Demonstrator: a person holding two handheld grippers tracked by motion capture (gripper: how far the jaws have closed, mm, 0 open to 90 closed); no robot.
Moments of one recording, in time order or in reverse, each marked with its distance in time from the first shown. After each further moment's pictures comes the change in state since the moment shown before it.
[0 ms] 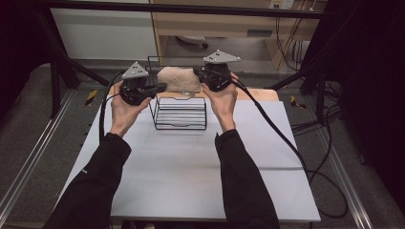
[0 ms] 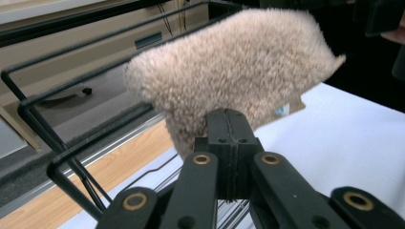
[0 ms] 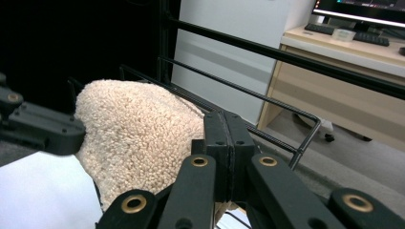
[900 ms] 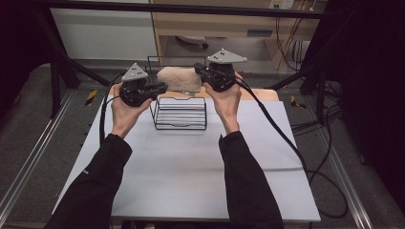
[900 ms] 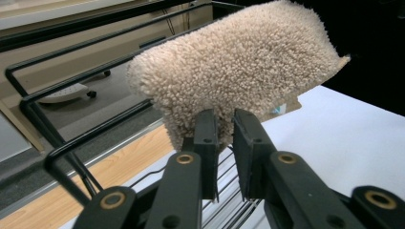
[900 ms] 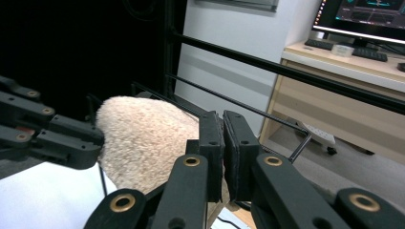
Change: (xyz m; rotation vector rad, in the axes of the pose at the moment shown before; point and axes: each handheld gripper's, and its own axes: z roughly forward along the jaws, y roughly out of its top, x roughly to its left) left arm -0.004 -0.001 -0.005 -0.033 0.018 -0.015; right arm 0.001 0.007 -0.019 -0.056 0.013 -0.015
